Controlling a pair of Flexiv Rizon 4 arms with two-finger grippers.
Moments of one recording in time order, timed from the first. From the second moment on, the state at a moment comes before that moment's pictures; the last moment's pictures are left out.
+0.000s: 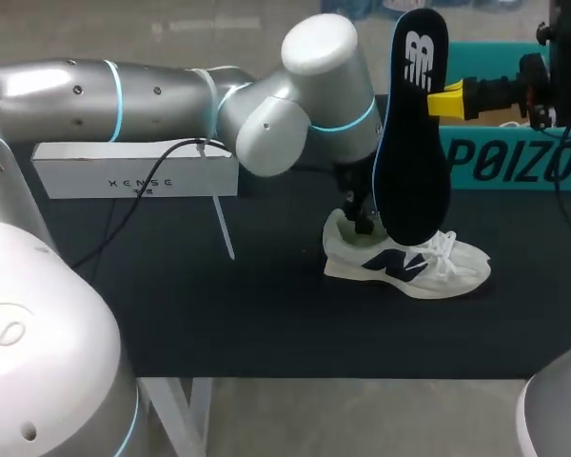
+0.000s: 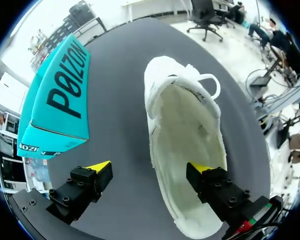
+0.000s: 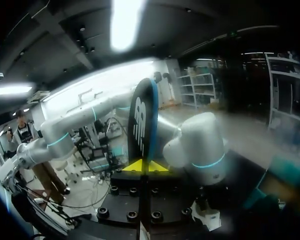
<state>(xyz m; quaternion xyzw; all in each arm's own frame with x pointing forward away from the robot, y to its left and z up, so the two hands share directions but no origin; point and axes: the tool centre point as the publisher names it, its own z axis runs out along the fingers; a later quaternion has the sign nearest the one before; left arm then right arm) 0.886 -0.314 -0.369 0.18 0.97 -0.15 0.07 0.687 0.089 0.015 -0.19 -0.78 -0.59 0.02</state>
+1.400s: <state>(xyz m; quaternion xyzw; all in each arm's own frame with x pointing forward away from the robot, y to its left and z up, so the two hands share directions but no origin) 0.900 -0.304 -0.324 0.45 0.87 -0.20 -0.02 0.686 0.088 0.014 -0.19 -0.78 -0.59 0.02</state>
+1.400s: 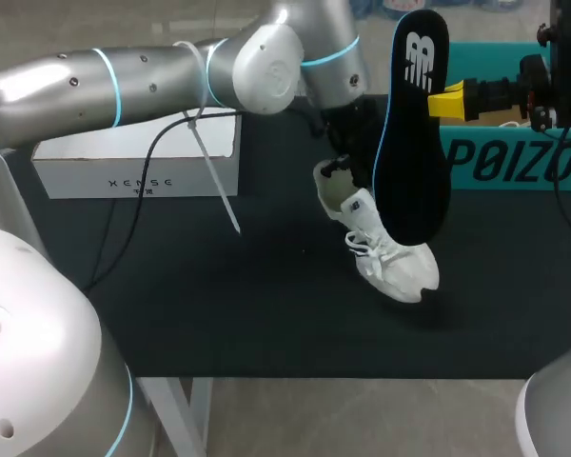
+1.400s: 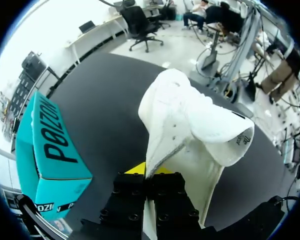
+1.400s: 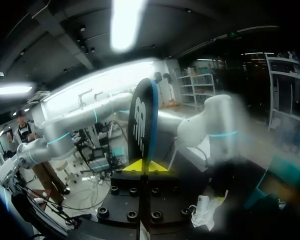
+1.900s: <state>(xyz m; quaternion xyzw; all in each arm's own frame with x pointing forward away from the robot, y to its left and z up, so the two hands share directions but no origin) 0.869 -0.308 -0.320 0.62 0.77 -0.09 -0.09 0.687 0.089 0.015 -0.19 -0.78 -0.59 0.02</state>
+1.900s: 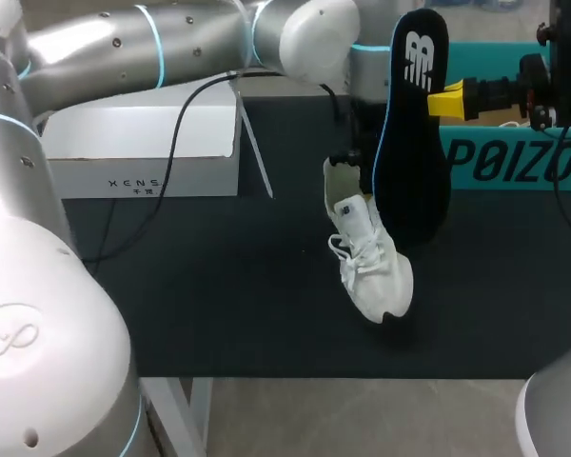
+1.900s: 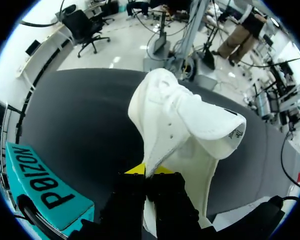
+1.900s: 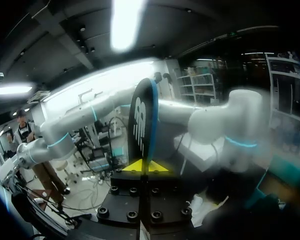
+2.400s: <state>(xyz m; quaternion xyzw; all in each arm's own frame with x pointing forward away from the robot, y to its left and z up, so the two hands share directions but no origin) 0.846 -0.320 -0.351 0.70 0.69 -0.02 -0.16 0.687 0.089 0.015 -0.19 -0.78 -0.59 0.02</state>
